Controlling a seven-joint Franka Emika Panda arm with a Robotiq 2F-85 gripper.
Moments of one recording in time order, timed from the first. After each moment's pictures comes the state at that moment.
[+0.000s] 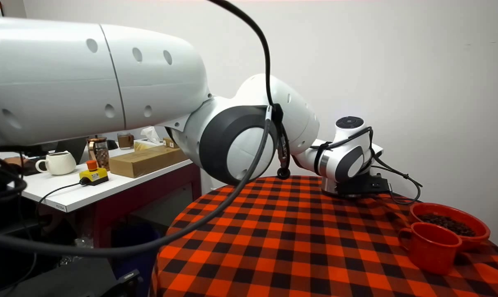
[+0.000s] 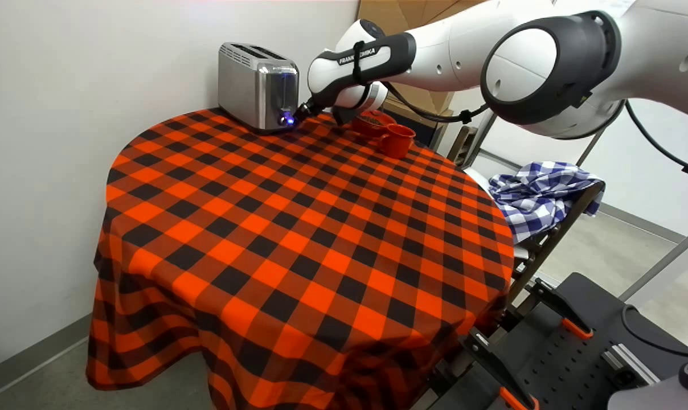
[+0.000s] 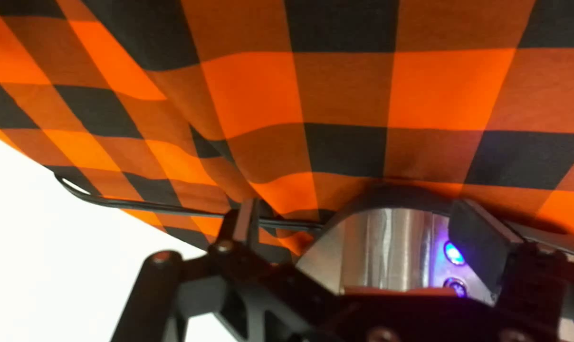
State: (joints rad) arm -0.14 1.47 0.14 -0.61 -0.08 2.70 -0.57
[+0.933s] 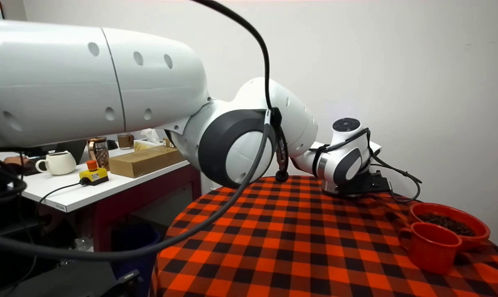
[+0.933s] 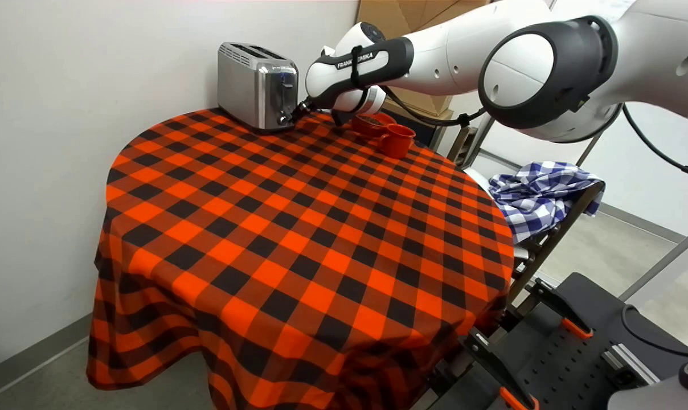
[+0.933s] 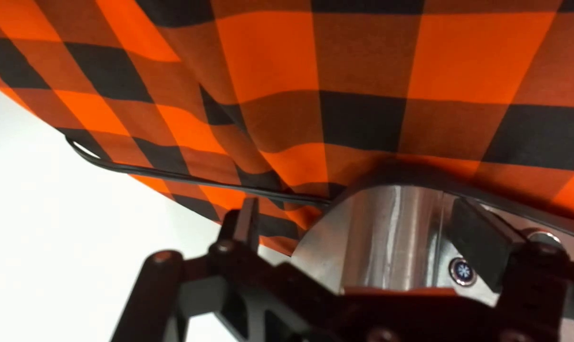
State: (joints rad) arm -0.13 1.48 0.14 -0.60 -0.08 2.78 -0.60
